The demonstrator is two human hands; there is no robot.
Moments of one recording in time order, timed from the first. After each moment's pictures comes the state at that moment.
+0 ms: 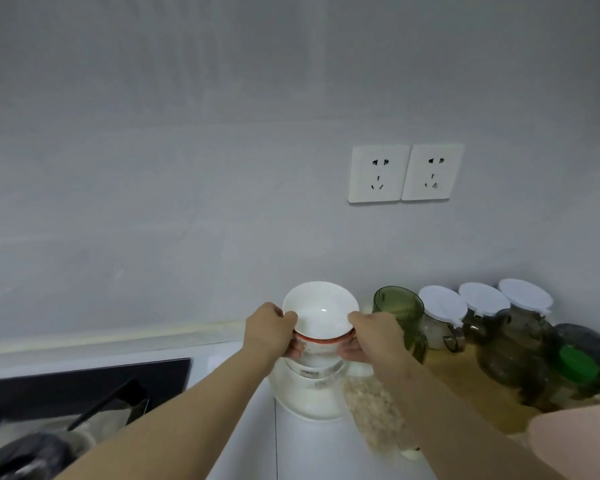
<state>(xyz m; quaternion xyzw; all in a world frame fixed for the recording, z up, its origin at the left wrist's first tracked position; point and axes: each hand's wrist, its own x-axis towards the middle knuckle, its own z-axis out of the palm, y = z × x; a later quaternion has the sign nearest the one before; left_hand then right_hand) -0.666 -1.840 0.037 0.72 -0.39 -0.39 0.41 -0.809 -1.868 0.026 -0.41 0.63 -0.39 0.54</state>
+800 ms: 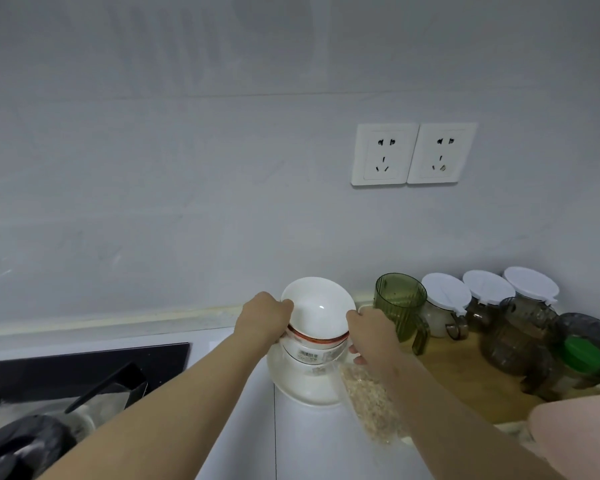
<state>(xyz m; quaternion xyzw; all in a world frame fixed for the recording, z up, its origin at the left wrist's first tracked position) -0.658 -1.850 0.029 0.79 -0.40 -0.35 0.32 -0.804 -1.869 0.007 -0.53 0.68 -0.26 0.43</state>
